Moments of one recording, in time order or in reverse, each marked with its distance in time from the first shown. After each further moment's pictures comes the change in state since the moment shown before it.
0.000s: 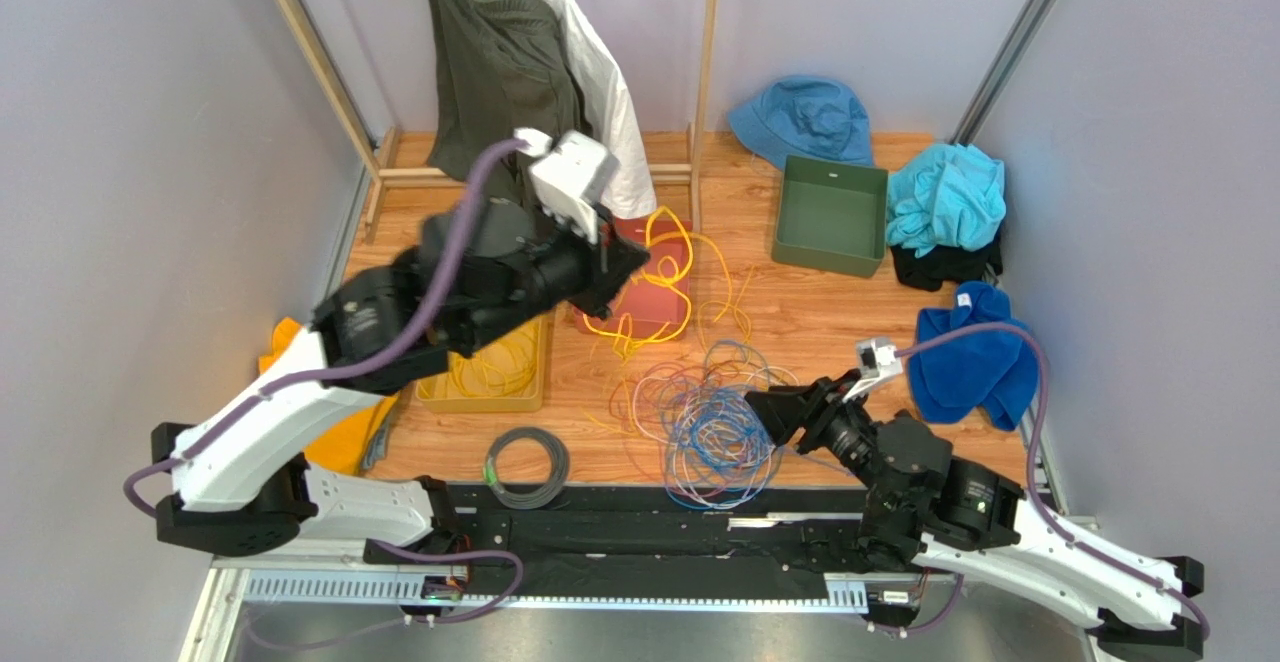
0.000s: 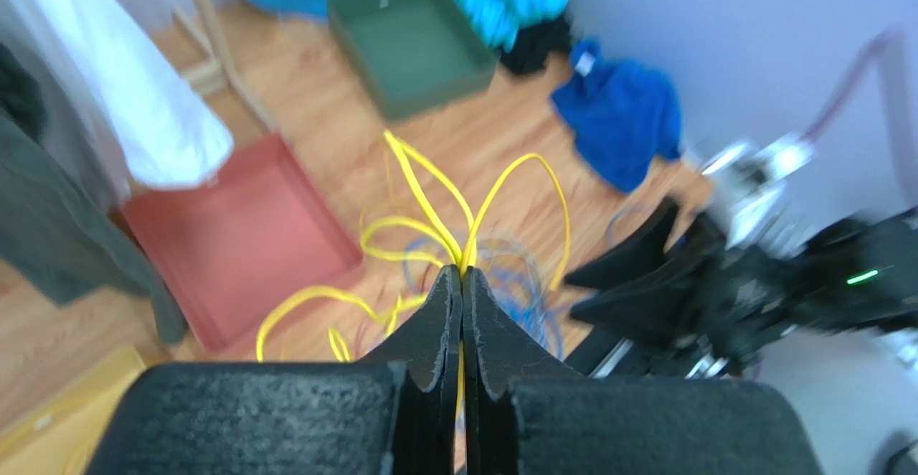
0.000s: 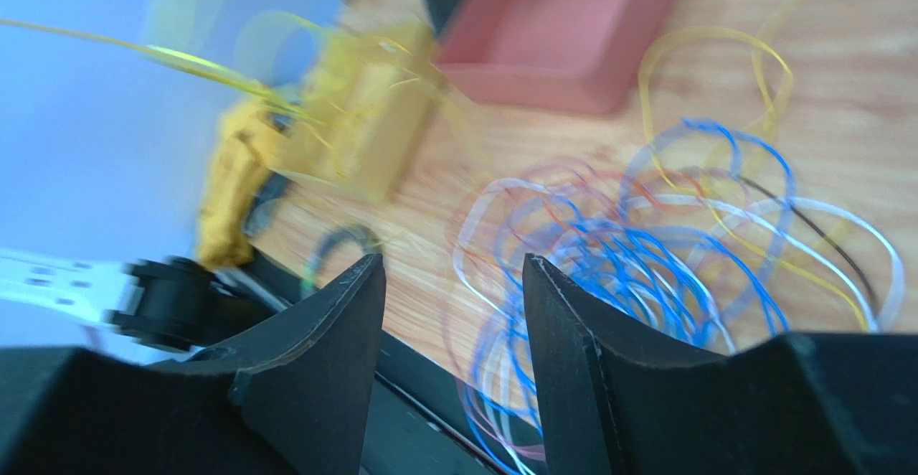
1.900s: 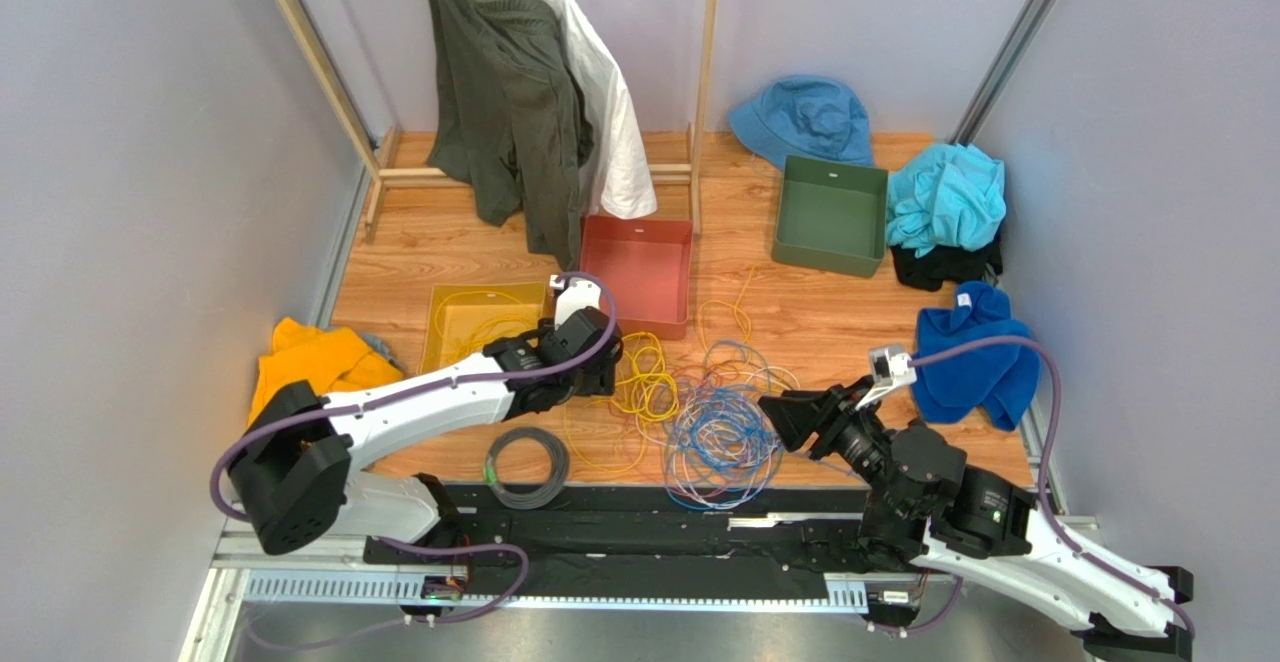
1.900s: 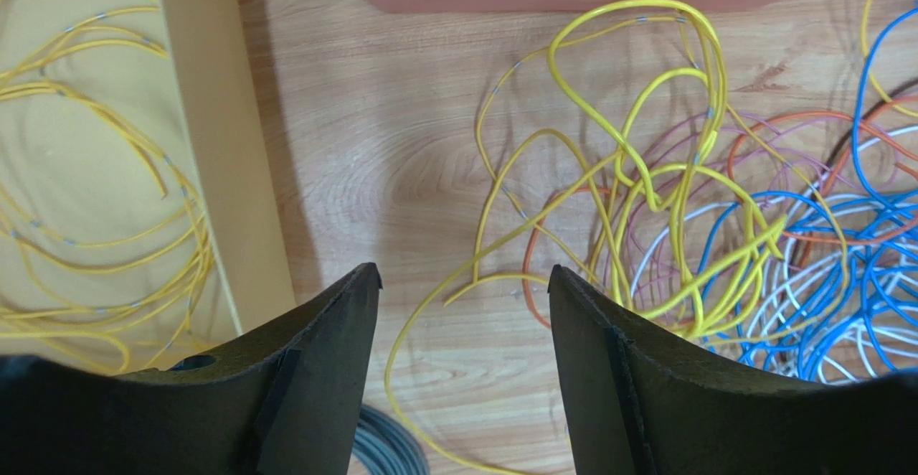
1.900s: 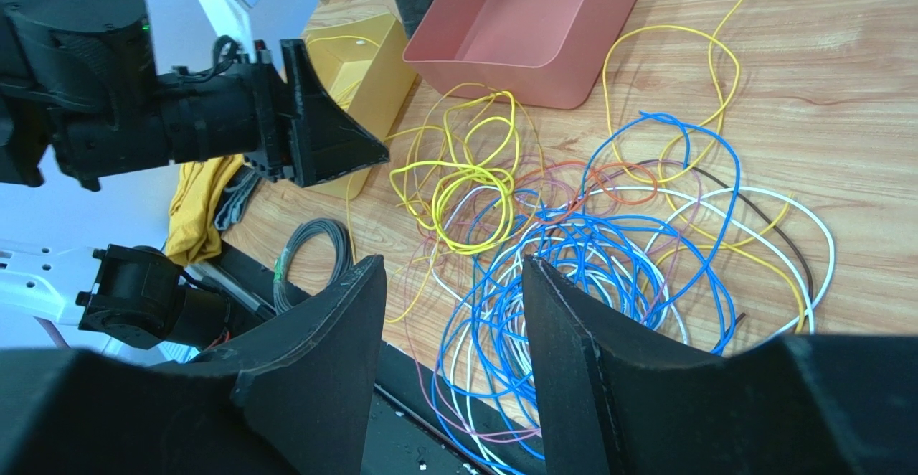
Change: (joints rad) left arm 0.248 0.073 -1.007 0.343 -0.122 -0.393; right arm 0.000 -0.130 -0.016 -0.089 0.015 -0.035
